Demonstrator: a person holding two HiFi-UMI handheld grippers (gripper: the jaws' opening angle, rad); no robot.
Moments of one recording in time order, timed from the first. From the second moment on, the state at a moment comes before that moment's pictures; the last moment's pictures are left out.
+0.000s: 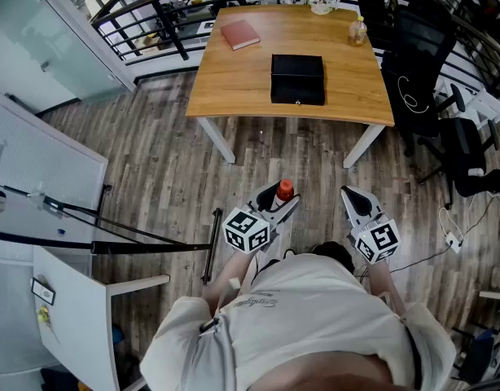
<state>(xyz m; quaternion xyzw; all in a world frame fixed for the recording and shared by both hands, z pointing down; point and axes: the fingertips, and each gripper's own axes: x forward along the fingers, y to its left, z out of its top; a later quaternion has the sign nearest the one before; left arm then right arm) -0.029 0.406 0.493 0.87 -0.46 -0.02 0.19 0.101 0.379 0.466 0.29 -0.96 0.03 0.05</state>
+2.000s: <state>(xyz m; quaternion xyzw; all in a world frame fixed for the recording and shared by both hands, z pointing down) -0.012 0.177 0.495 0.87 -0.44 0.04 0.21 0.093 0.127 0.488 0.33 -0.94 0.12 -0.02</state>
